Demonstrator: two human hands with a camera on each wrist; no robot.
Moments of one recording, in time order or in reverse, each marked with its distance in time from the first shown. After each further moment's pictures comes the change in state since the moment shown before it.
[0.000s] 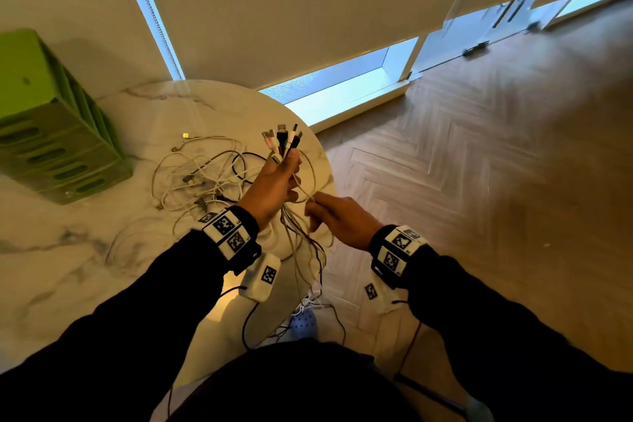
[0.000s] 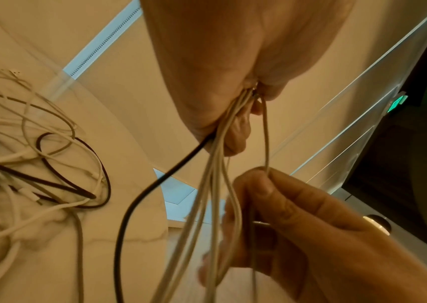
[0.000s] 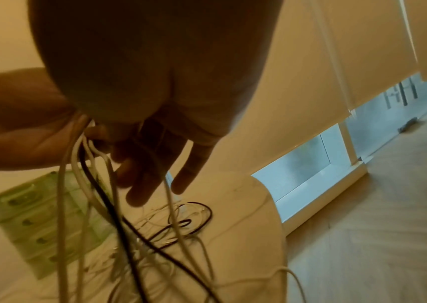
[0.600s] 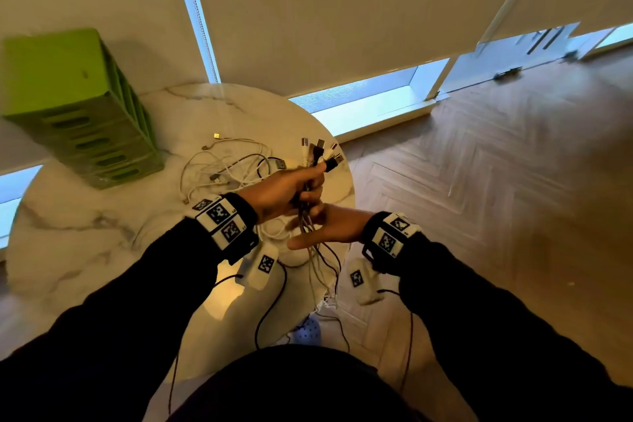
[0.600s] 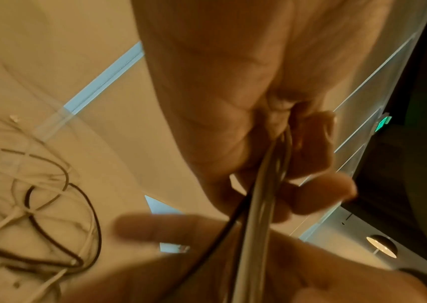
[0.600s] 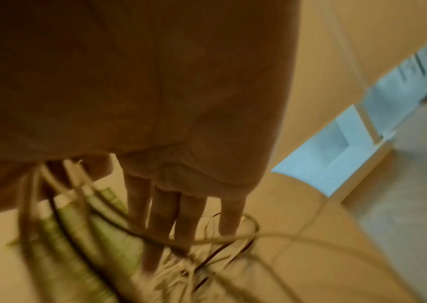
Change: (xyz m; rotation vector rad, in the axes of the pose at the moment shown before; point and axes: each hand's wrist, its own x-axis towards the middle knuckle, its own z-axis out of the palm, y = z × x) left_hand -0.016 0.038 -0.029 0.006 -0.465 -0.155; right_hand 0.045 -0.042 0.004 0.229 -0.561 0.217
